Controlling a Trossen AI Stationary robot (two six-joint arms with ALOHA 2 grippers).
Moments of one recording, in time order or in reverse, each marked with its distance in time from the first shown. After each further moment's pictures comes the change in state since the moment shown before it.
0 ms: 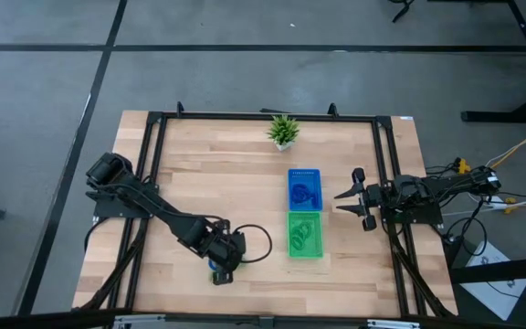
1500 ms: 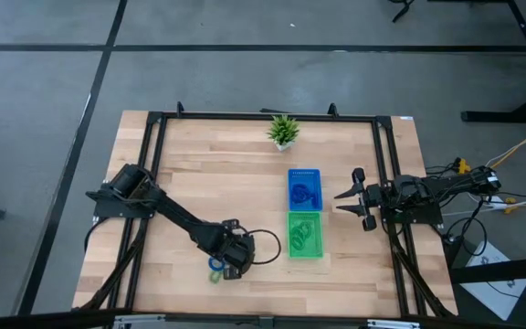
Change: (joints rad) left arm 0.060 0.242 -0.035 0.088 -0.093 0.115; right arm 0.000 0.000 0.000 0.000 0.000 0.000
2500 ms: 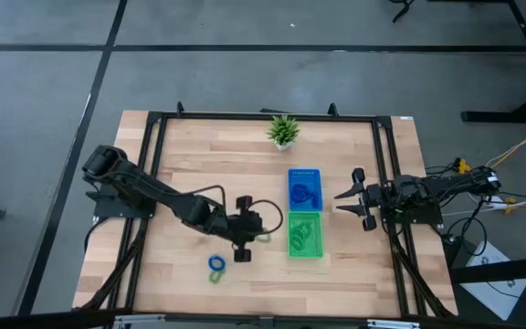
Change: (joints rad) left arm 0.086 -0.318 -0.010 0.260 -0.136 0.306; right arm 0.000 0.000 0.000 0.000 0.000 0.000
